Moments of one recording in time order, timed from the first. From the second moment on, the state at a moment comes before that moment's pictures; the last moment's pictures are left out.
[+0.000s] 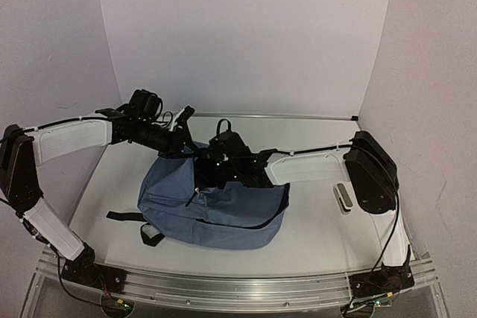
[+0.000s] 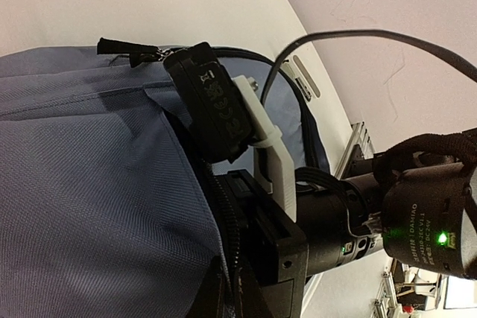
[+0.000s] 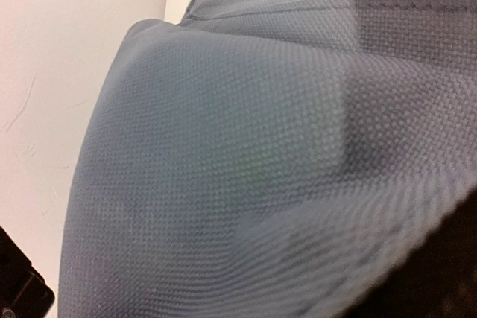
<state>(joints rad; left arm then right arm) -0.53 1.55 1.18 -0.39 0.72 -0.34 1.03 2.19 1.62 0.05 0.02 1.20</state>
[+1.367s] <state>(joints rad) -0.54 1.54 1.18 -0.40 0.63 -0.31 0.35 1.36 0.87 -0.49 0.17 0.78</state>
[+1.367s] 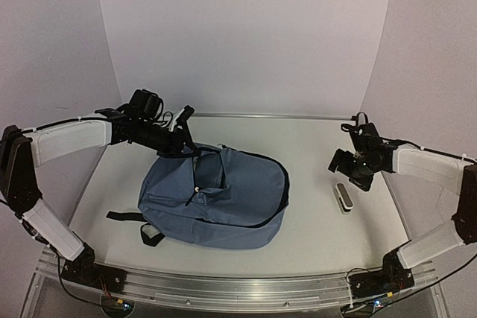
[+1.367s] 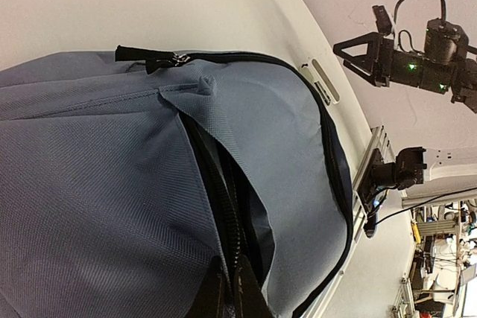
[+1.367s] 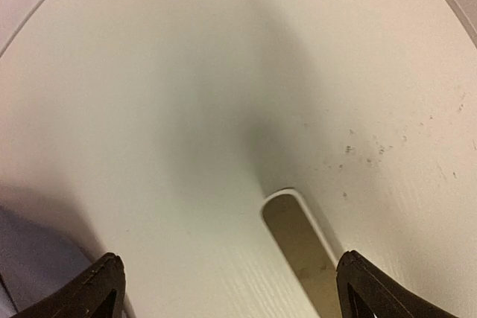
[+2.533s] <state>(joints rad) -0.54 1.54 1.18 -0.41 0.64 -0.31 0.27 1.51 0.72 -0.46 0.00 0.67</state>
